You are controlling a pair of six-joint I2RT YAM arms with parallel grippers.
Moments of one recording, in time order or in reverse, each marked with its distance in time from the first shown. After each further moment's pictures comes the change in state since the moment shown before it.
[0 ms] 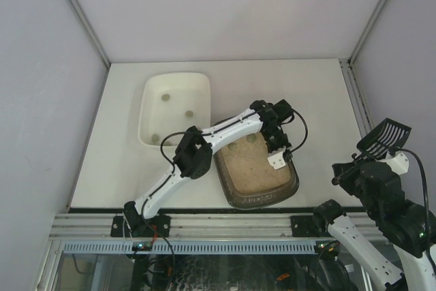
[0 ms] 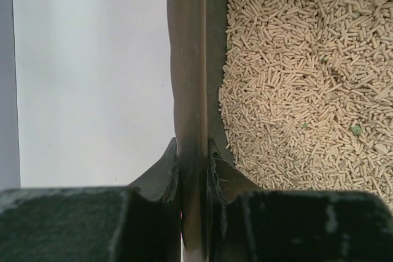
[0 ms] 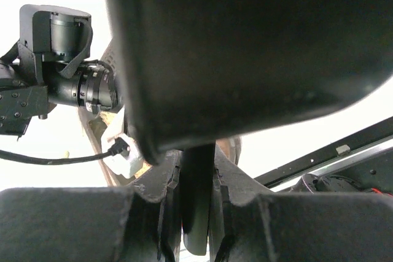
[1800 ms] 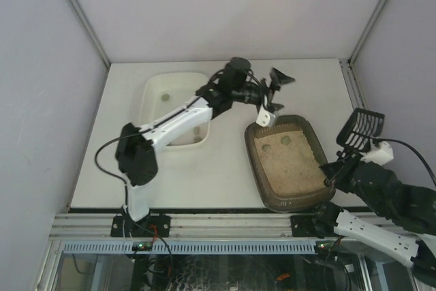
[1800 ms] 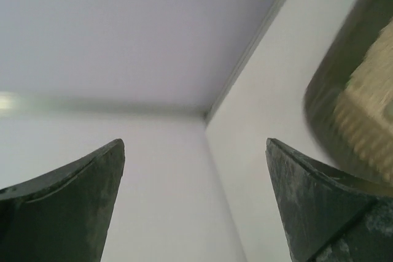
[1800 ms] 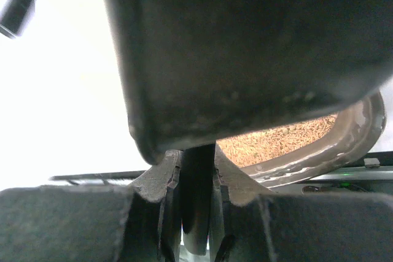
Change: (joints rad) left arm 0.139 -0.552 -0.567 0.950 0.058 -0.468; right arm 0.498 -0.033 0.001 -0.040 0.155 0.158
